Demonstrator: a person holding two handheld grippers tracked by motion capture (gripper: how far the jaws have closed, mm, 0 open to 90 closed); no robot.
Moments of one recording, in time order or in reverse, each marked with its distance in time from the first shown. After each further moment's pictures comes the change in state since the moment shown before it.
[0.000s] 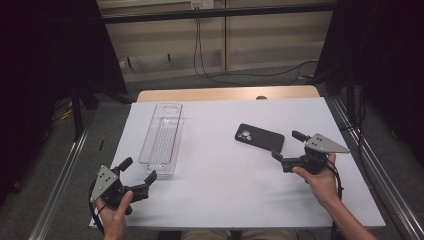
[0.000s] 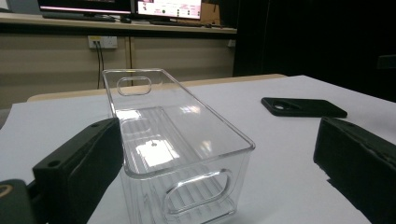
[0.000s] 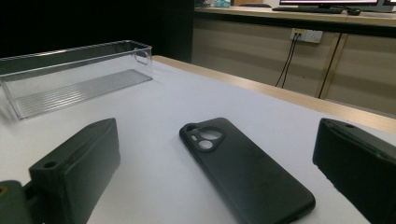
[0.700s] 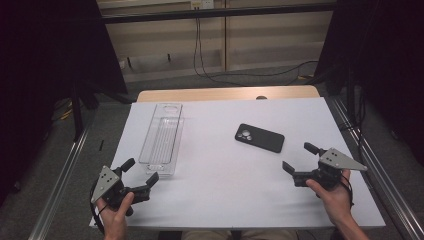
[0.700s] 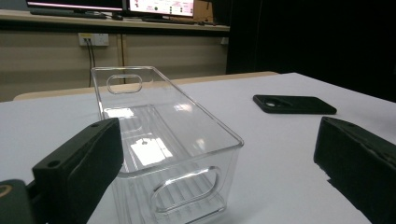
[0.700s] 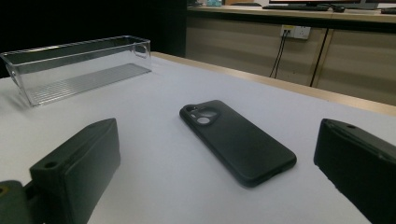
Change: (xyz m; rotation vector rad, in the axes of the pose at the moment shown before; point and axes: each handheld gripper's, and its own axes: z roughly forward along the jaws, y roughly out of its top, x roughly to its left) left arm -0.003 0.000 0.000 0.012 -0.038 0.006; right arm 0.008 -0.015 -0.043 -0.001 -0.034 0.019
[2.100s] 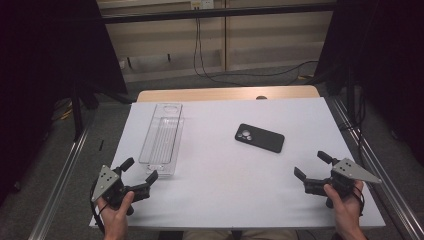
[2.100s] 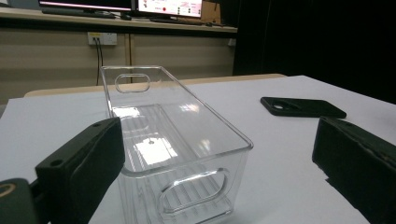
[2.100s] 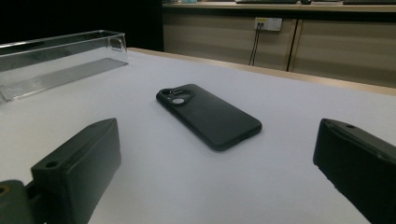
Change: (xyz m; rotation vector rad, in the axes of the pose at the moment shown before) left arm 0.001 -0.001 0.002 -0.010 0.023 -0.024; right arm -0.007 -0.020 -0.030 0.014 -0.097 0.045
